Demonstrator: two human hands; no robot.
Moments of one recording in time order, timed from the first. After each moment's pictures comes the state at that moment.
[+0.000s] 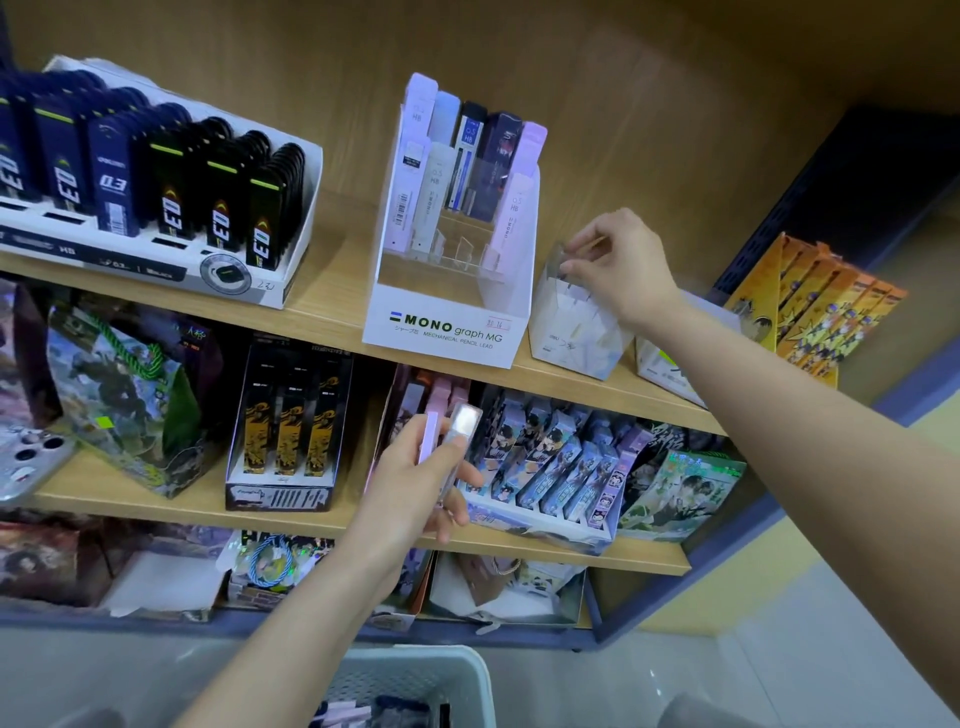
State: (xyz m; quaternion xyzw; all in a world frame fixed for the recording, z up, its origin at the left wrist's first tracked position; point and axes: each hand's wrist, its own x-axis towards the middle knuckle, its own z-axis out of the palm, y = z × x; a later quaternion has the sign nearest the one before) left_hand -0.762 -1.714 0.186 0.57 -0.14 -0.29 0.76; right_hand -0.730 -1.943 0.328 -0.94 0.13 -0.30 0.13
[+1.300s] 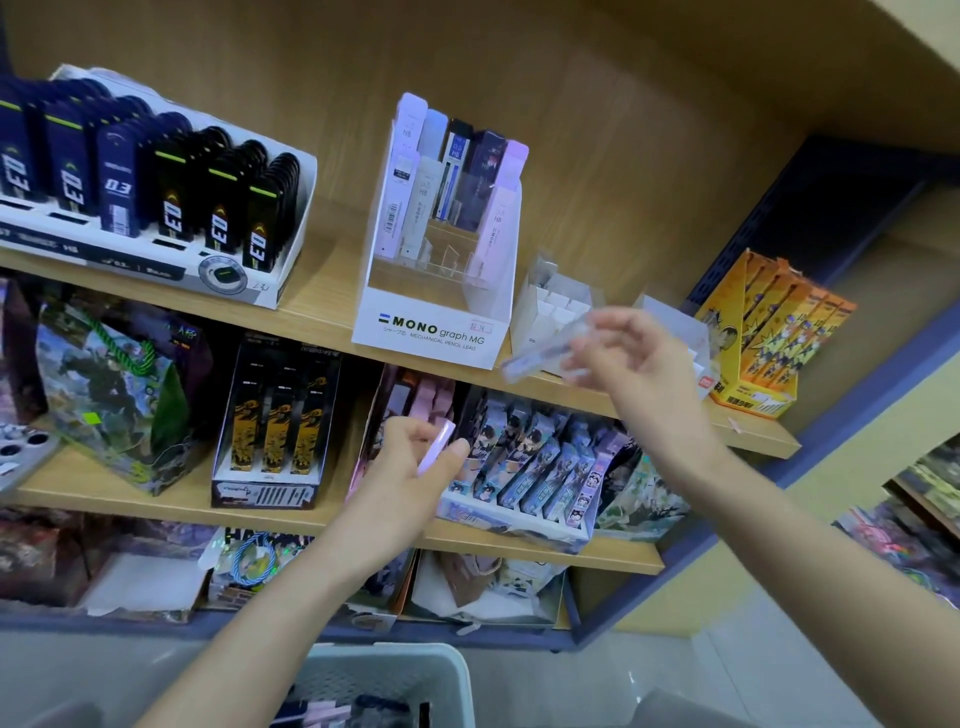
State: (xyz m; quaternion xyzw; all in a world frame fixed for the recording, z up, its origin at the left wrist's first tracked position) left_hand -0.770 -1.703 0.194 0.69 -0.25 -0.23 0.64; right_hand -0.845 -1.855 0.309 -0.84 0.14 -0.29 0.45
